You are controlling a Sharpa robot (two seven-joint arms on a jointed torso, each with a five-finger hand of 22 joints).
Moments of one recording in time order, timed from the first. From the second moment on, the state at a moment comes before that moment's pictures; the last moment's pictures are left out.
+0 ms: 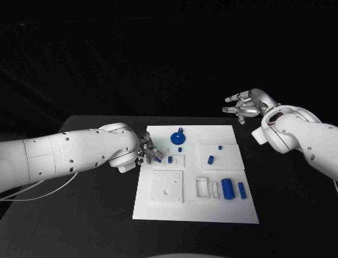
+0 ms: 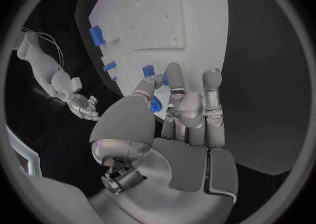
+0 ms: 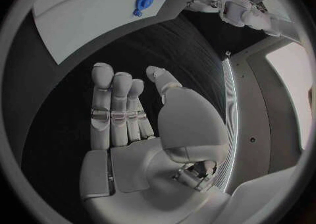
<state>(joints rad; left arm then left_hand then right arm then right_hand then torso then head) 1.33 -0.70 -0.24 1.40 -0.90 -0.12 -0.57 1.07 0.04 0.14 -0.17 0.80 1.21 0.04 0.08 0.92 1.47 -0.06 0.59 0.19 1.43 -0.11 1.27 0.83 0.04 1.27 -0.13 0.58 1.31 1.11 -0.67 0.26 1.18 -1.07 -0.31 -0.08 1.23 -0.10 0.16 -0.08 0.58 0.92 0.12 0.06 0.06 1.15 0.01 0.88 0.89 1.36 -0.06 0.82 0.87 0.11 1.47 -0.07 0.37 1.31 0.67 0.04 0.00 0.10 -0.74</state>
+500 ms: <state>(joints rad) 1.32 -0.70 -0.24 1.40 -0.90 -0.11 -0.57 1.07 0.04 0.14 -0.17 0.80 1.21 0.04 0.08 0.91 1.47 -0.06 0.59 0.19 1.43 -0.11 1.27 0.83 0.04 1.27 -0.13 0.58 1.31 1.11 -0.67 0.26 1.18 -1.07 -0.31 -0.08 1.23 -0.10 0.16 -0.08 0.58 0.93 0.12 0.06 0.06 1.15 0.01 0.88 0.89 1.36 -0.06 0.82 0.87 0.11 1.47 -0.07 0.37 1.31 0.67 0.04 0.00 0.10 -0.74</state>
